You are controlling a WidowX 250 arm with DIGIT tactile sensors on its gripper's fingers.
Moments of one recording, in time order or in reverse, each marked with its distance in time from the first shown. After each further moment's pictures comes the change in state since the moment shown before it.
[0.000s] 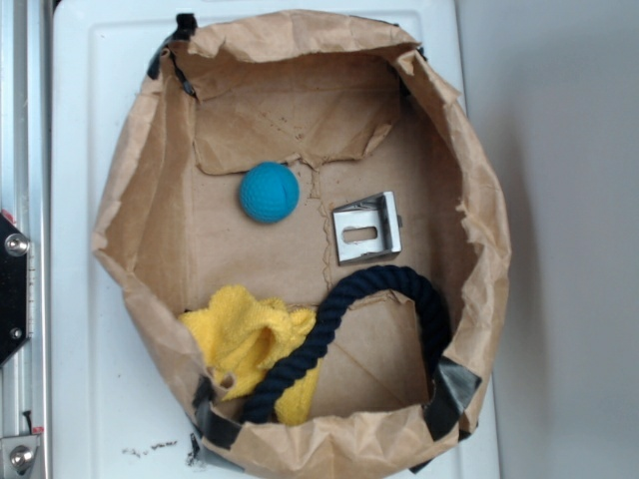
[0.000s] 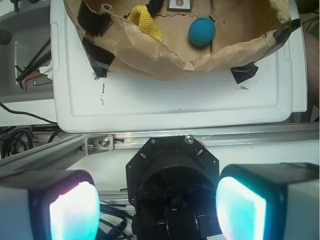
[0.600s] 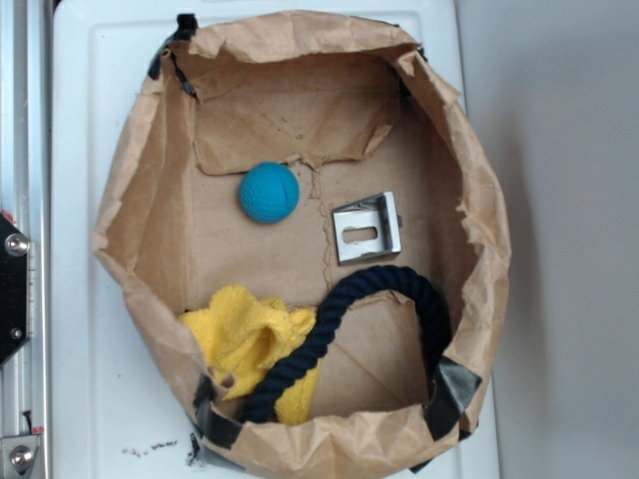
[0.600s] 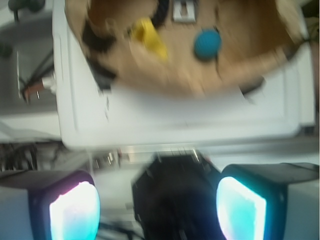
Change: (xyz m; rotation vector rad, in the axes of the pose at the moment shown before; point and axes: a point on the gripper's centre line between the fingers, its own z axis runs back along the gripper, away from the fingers) arm 0.046 -0.008 -0.022 -0.034 0.002 0.046
